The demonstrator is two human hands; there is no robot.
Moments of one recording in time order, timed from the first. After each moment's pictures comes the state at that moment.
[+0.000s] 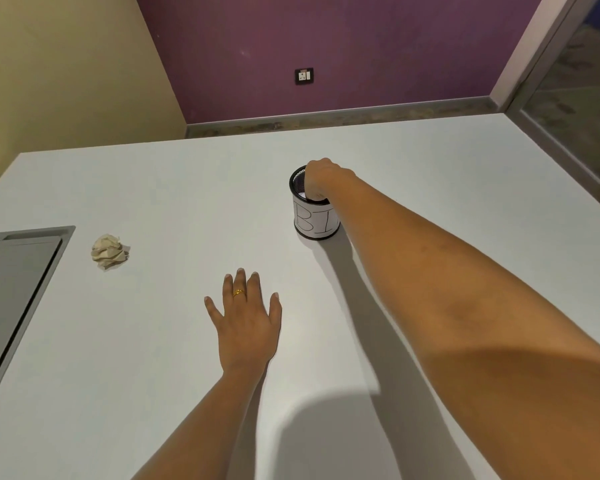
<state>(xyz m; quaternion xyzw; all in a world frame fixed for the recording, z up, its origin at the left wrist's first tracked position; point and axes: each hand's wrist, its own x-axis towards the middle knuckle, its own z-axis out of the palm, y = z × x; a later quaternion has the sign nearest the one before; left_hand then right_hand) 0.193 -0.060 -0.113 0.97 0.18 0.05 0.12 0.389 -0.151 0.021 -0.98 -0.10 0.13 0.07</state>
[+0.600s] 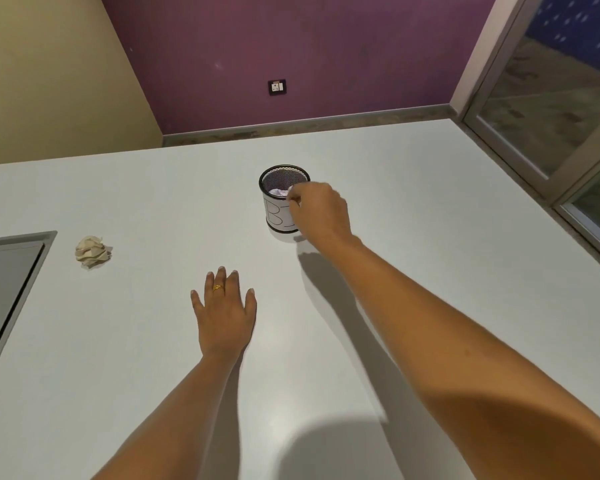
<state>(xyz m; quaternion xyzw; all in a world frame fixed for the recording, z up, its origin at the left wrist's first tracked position) 0.178 -0.063 -0.105 0.98 0.16 0.05 0.14 0.293 -0.201 0.020 -0.95 -0.09 -0.07 0.29</state>
